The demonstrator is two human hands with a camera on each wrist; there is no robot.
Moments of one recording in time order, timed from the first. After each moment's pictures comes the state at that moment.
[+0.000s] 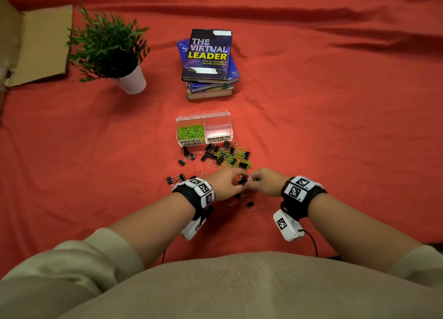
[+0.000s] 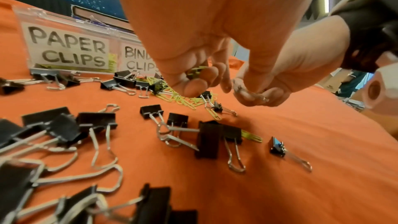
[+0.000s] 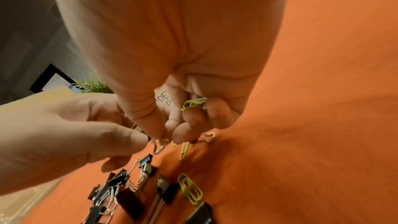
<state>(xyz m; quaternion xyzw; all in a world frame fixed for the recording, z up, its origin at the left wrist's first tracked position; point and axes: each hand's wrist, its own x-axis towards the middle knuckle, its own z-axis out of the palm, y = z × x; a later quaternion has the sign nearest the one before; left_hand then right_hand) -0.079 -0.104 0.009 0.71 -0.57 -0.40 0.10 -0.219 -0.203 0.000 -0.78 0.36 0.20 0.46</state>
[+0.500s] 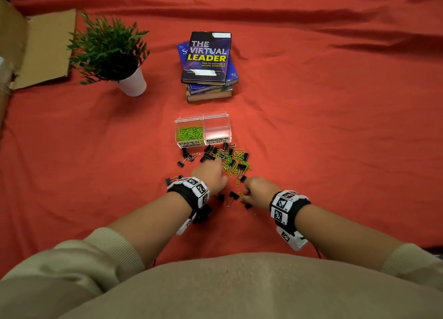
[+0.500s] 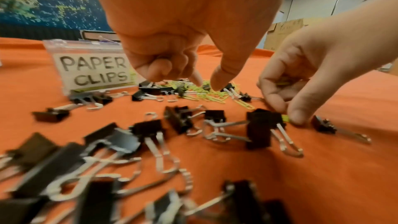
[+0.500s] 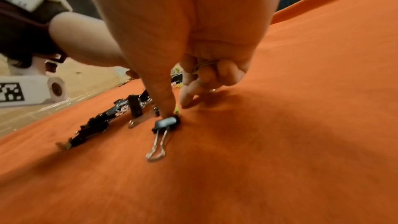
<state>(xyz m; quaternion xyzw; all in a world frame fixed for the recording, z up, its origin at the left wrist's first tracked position) -0.059 -0.108 0.002 0.81 -0.51 -0.28 -0.01 -0.220 -0.177 -0.014 -0.88 0.31 0.21 0.29</state>
